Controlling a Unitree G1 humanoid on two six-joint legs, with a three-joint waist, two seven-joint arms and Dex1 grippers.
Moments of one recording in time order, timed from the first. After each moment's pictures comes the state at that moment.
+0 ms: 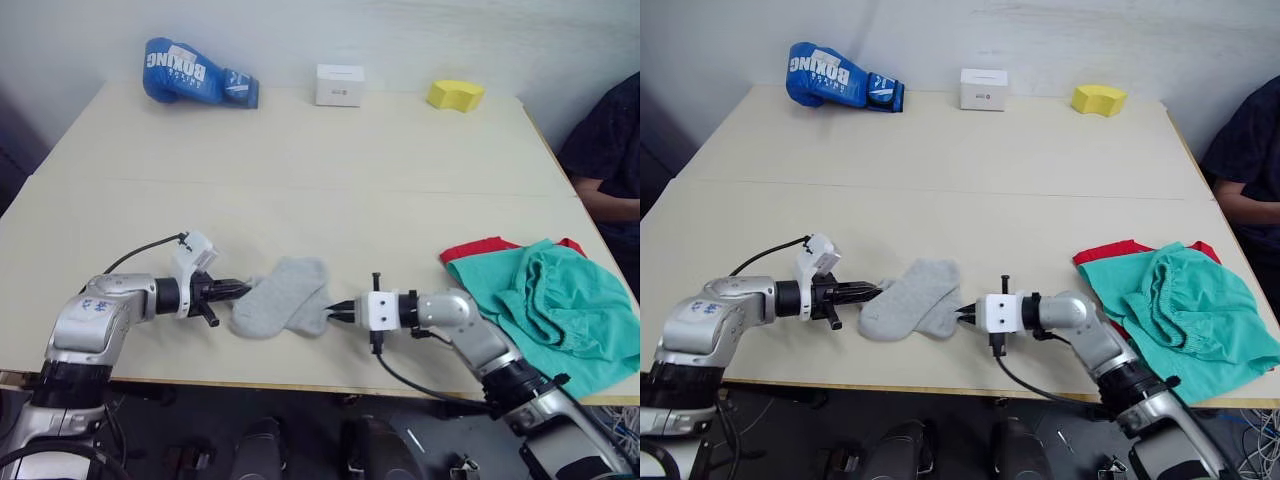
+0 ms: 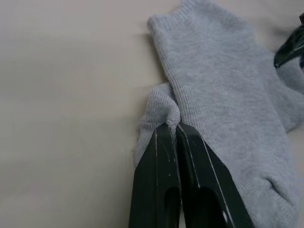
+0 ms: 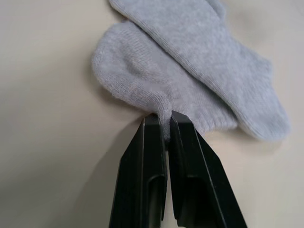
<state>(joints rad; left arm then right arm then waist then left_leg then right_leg) -0.35 0.72 0.08 -0.12 -0.41 0.89 -0.86 -0.49 -0.52 0.39 0.27 -0.01 -0.34 1.01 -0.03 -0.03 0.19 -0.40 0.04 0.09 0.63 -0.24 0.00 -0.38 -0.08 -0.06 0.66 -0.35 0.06</state>
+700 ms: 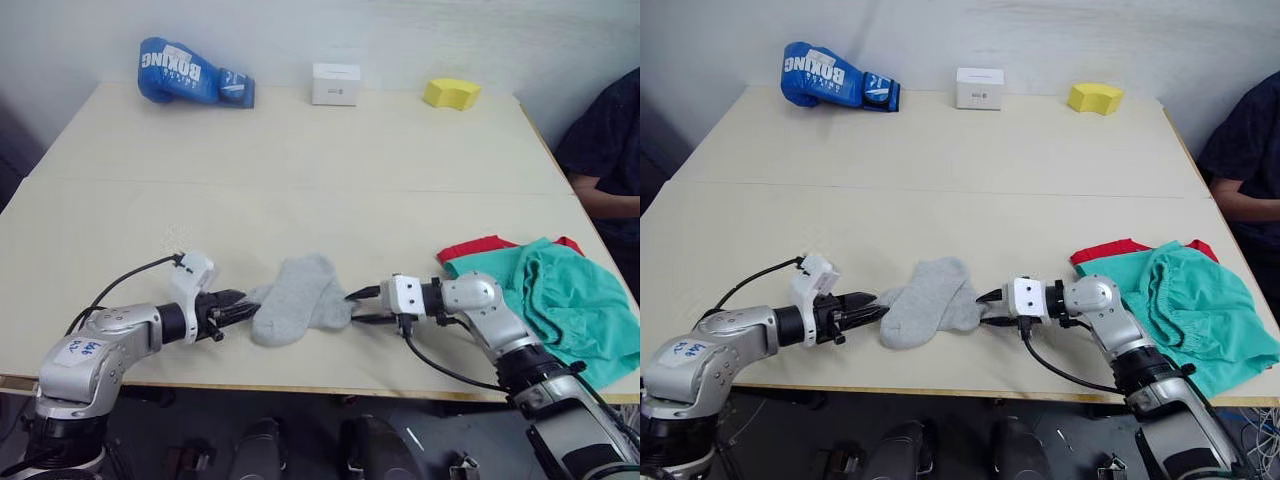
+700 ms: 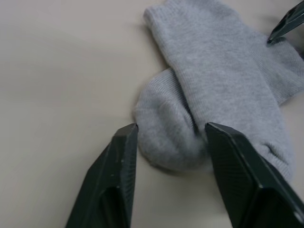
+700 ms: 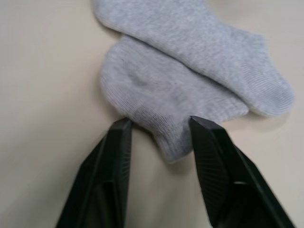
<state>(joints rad) -0.16 0.66 0.22 -0.40 -0.55 1.08 -0.64 -0.51 -0.57 0.33 0.32 0.14 -0.29 1.24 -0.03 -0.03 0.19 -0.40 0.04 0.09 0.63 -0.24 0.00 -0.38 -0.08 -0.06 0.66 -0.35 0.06</state>
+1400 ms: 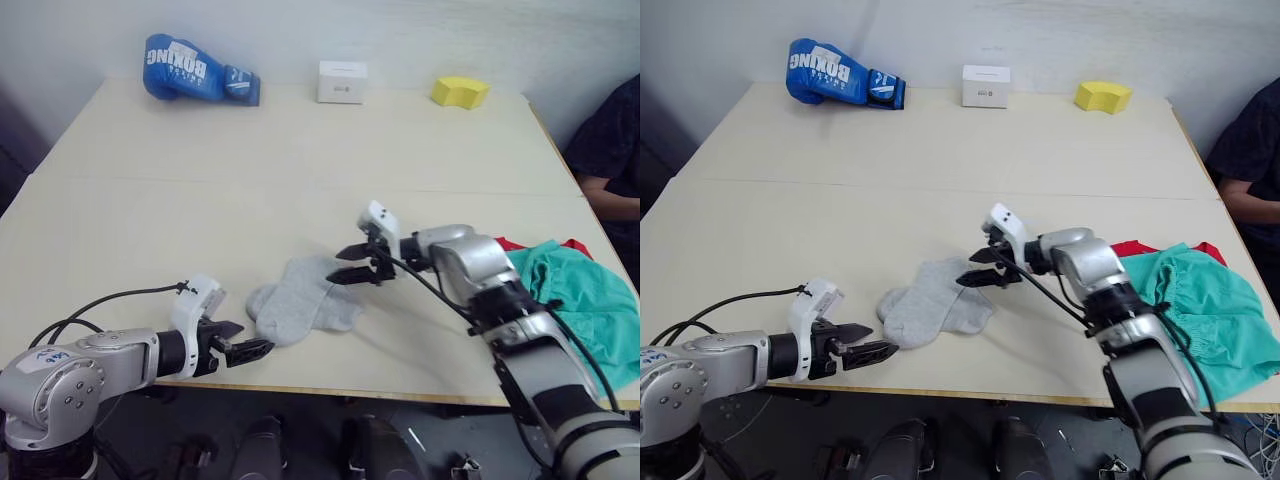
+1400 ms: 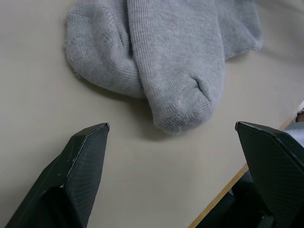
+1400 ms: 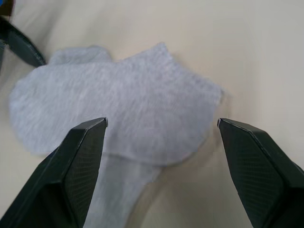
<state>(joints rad) -0.15 0.59 0.34 -0.66 -0.90 1.60 -0.30 -0.93 -0.36 0.31 0.54 0.26 0.65 1.09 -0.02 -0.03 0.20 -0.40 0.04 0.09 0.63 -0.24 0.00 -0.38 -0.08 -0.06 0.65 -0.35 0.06</state>
